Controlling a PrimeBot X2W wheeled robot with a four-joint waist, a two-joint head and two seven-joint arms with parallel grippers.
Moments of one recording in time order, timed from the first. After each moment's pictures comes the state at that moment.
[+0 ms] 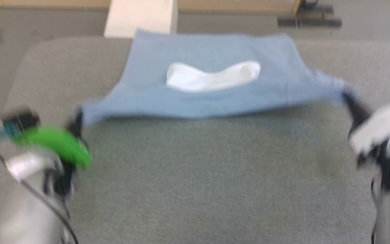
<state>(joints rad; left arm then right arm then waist) -0.51 0.35 -0.19 0.59 -0.87 -0.12 0.02 -0.40 -0.05 -0.29 0.14 0.50 0.13 0.54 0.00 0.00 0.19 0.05</state>
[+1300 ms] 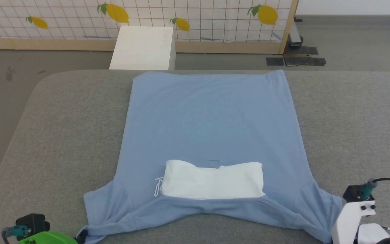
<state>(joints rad) 0.17 0.48 -0.21 0.05 -0.91 0.17 0.30 0.07 -0.16 -0.09 -0.02 0.23 0.13 1.15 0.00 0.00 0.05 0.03</state>
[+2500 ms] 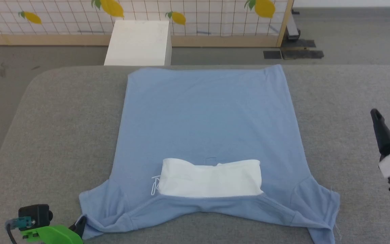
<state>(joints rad) 0.15 0.52 -0.25 -0.02 -0.82 0.18 0.25 -0.19 -0.05 -0.37 -0.13 0.38 0.13 0.55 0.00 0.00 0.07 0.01</state>
